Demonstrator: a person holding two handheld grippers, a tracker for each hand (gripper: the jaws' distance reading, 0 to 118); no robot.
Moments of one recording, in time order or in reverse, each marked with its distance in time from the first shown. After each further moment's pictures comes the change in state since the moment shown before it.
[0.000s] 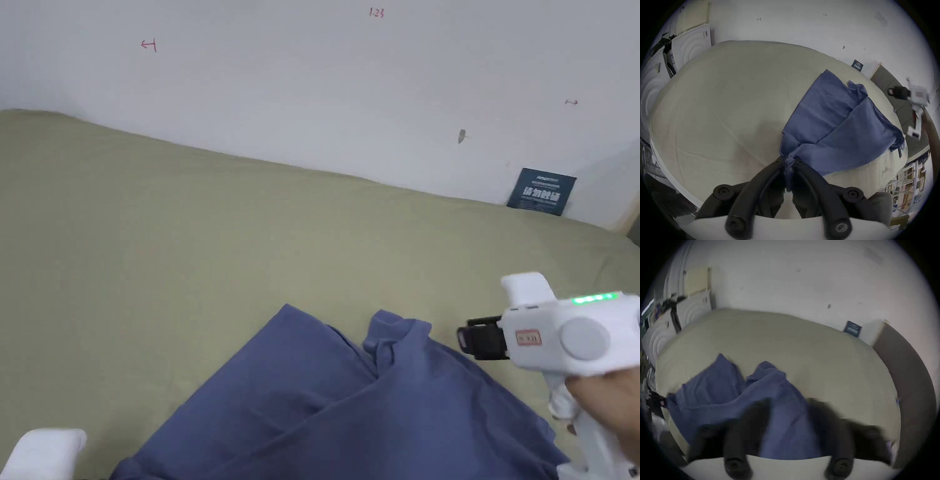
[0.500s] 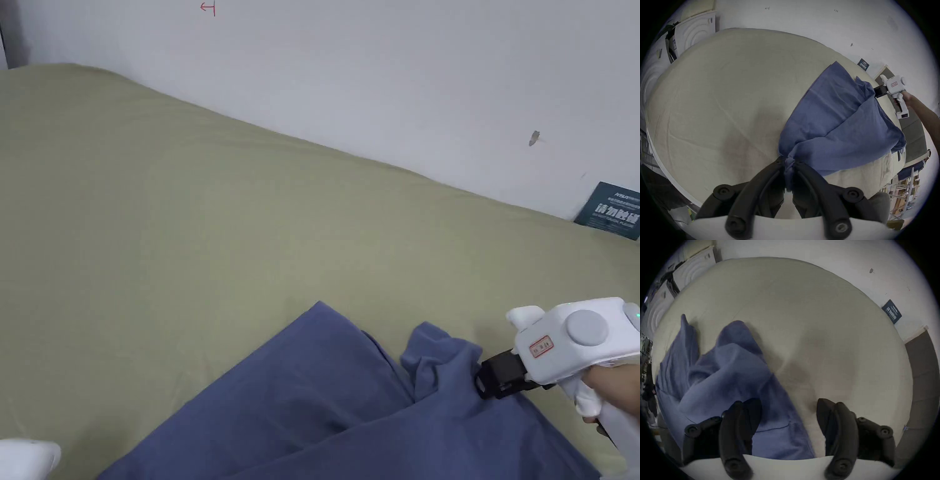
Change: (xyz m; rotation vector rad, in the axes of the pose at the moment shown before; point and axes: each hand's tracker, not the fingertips) left arm -0.014 -0.009 -0.023 -0.068 0.000 0.064; right arm 0.033 0.025 -0.137 -0.357 0.132 0.057
